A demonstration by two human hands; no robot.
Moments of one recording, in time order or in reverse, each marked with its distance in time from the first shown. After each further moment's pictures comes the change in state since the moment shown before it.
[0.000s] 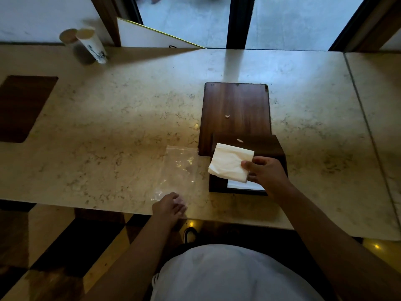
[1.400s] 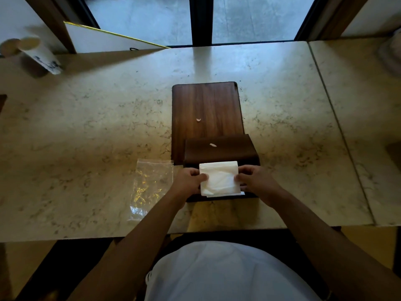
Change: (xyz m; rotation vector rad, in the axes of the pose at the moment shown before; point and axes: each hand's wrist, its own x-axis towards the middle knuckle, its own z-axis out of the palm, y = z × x) left_hand -0.039 0.011 0.149 0.780 -0.441 0.428; right_hand 0.019 0.011 -0.057 -0.094 -0.076 0.165
